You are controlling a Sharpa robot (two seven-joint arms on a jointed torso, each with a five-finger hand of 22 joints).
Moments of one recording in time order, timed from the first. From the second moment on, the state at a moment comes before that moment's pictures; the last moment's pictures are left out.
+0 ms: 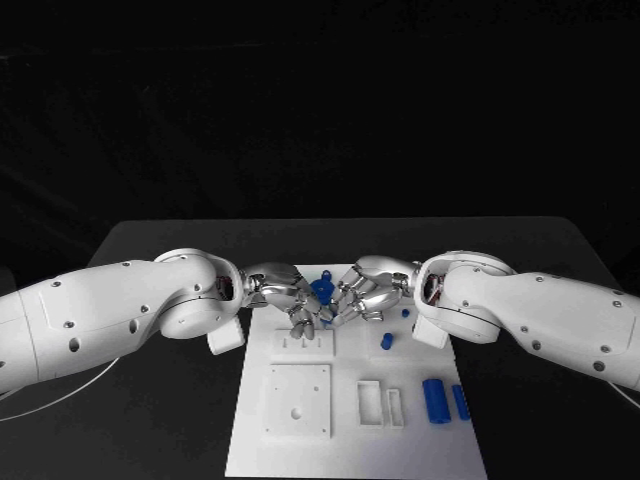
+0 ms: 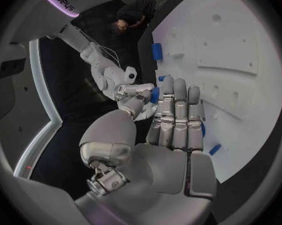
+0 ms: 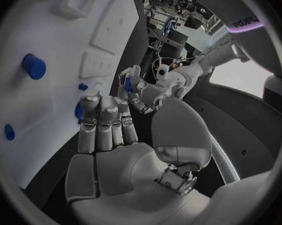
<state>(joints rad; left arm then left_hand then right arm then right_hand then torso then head) 1.37 -0.78 -0.16 1.48 -0.64 0.20 -0.05 0.88 0.16 0.45 -0.28 0.27 1.00 0.11 0.32 0.55 1.31 0.03 0.21 0.33 1.04 0.00 0.79 0.65 0.03 0.79 -0.09 0.68 1.26 1.27 -0.67 -0.05 1.45 -0.93 0.05 -0.03 1.04 -0.10 0.68 -0.22 0.05 1.03 0.09 0.30 0.61 1.05 -0.01 1.09 1.16 1.26 -0.12 1.14 1.15 0.22 1.20 -0.05 0.97 1.31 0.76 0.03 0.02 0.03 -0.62</state>
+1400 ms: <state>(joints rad) 1.37 -0.80 -0.16 1.49 -0.55 0.10 -0.06 0.81 0.09 0.70 -0.28 0.26 1.03 0.11 0.34 0.57 1.37 0.01 0.22 0.34 1.07 -0.02 0.82 0.66 0.02 0.81 -0.09 0.71 1.28 1.27 -0.72 -0.05 1.42 -0.87 -0.14 0.00 1.04 -0.11 0.70 -0.20 0.10 0.98 0.11 0.26 0.59 1.02 0.01 1.07 1.14 1.23 -0.10 1.13 1.14 0.22 1.20 -0.06 0.96 1.31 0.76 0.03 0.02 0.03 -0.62</state>
